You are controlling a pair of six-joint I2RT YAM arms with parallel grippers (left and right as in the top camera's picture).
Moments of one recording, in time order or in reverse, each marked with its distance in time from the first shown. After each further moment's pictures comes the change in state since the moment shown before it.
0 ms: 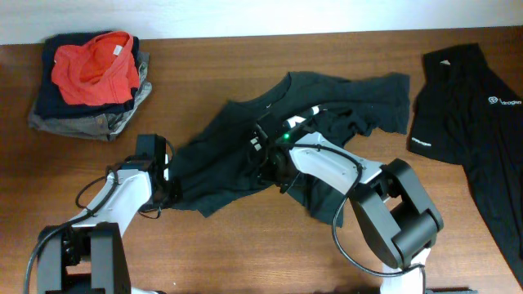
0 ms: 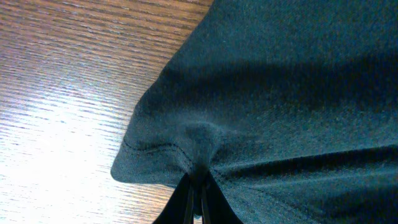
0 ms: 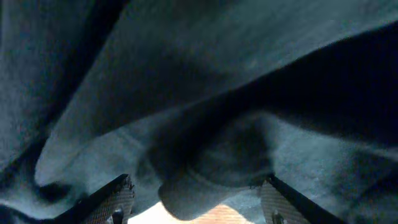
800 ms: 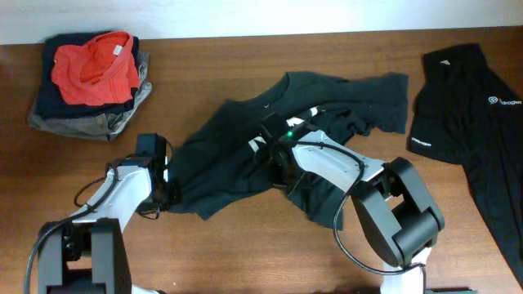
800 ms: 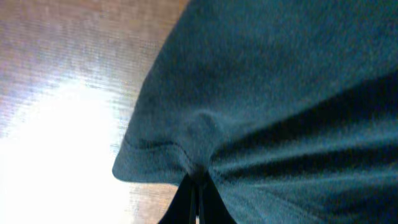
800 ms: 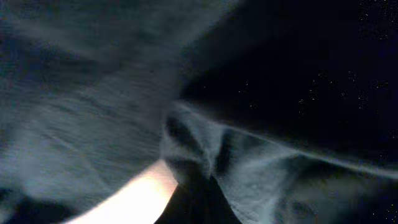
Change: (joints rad) left arm 0.001 0.023 0.038 -0.098 -0.018 0.000; right arm -0.016 -0.004 0.000 -0.113 0.021 0.006
